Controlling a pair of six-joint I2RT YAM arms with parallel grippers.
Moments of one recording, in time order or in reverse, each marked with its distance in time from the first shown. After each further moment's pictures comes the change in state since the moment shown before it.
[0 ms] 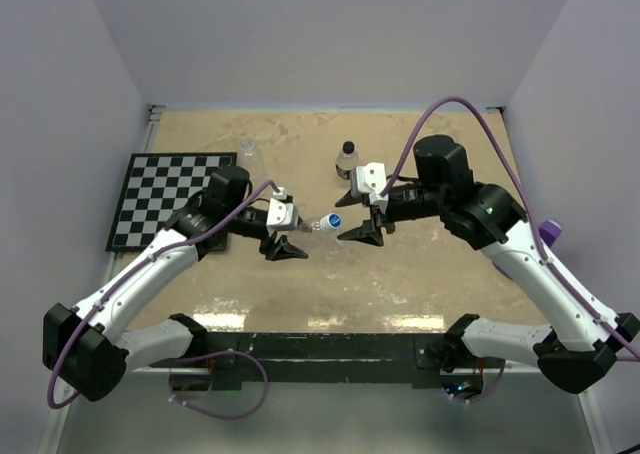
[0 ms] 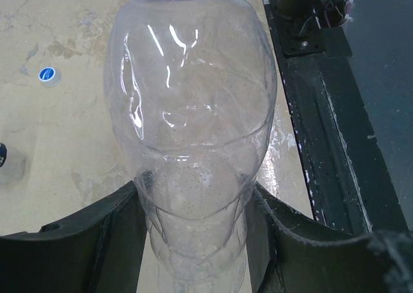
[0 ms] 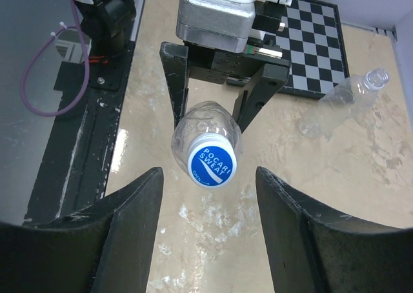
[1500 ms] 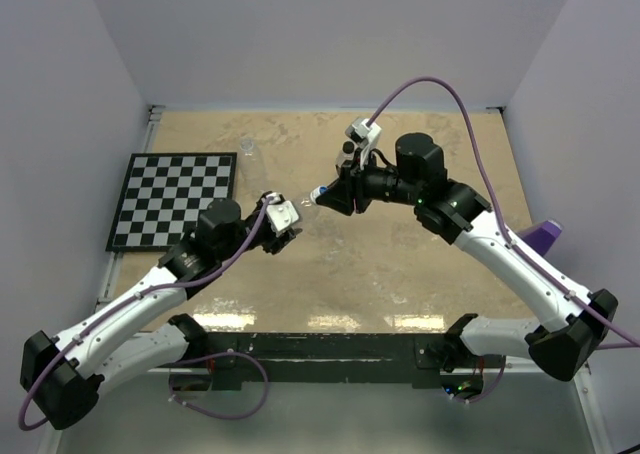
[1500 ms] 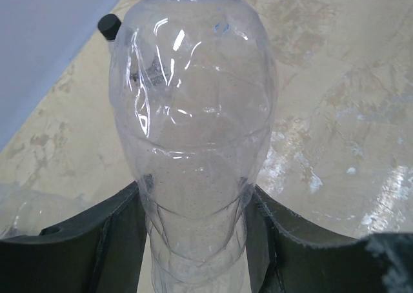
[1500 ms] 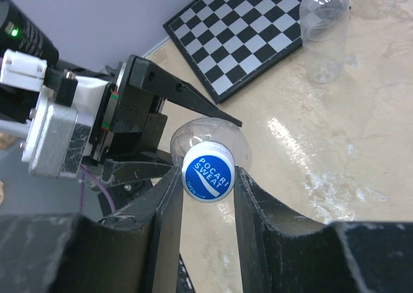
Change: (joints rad) left arm -0.146 -0.220 -0.235 0.360 -0.735 -0.263; right arm -0.001 0.087 -0.130 0.370 0.298 0.794
